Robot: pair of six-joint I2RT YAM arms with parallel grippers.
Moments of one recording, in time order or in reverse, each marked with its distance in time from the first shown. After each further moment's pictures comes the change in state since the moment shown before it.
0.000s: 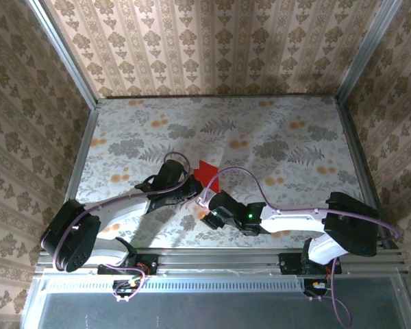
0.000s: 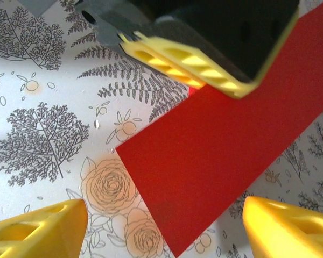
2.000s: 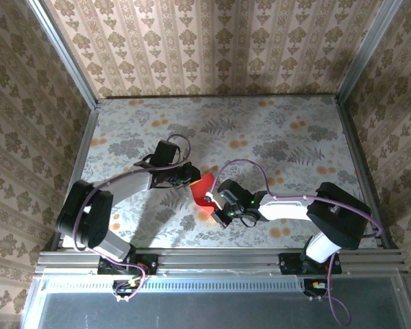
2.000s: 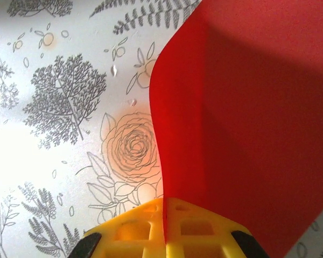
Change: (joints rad) left arm 0.189 0.224 0.248 -0.195 0.262 0.320; right arm -0.220 0.095 -0.030 -0.006 -0.534 0.130
